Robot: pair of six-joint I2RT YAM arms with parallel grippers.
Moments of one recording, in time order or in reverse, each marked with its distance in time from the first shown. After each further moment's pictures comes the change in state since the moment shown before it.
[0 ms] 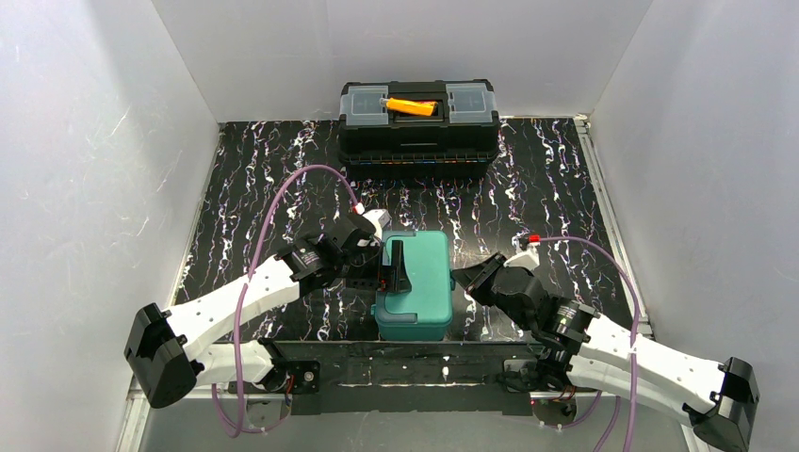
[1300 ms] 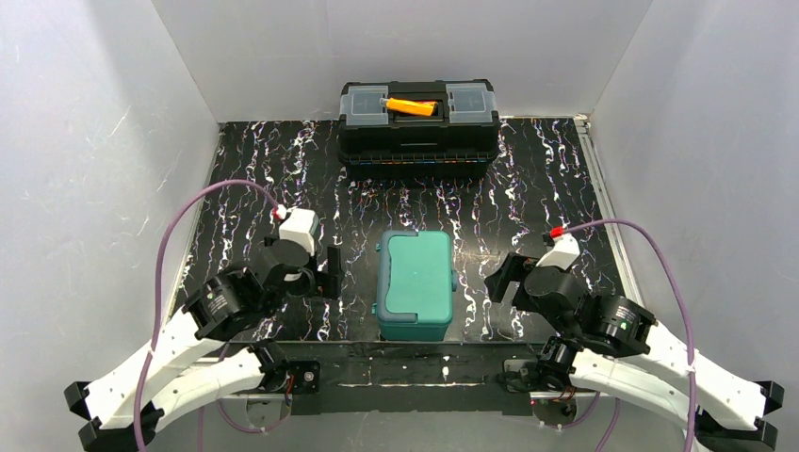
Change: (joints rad) left arm -0.035 -0.459 0.065 -0.373 -0.551 0.195; right arm 0.024 -0.142 0.328 -0.697 0.137 -0.412
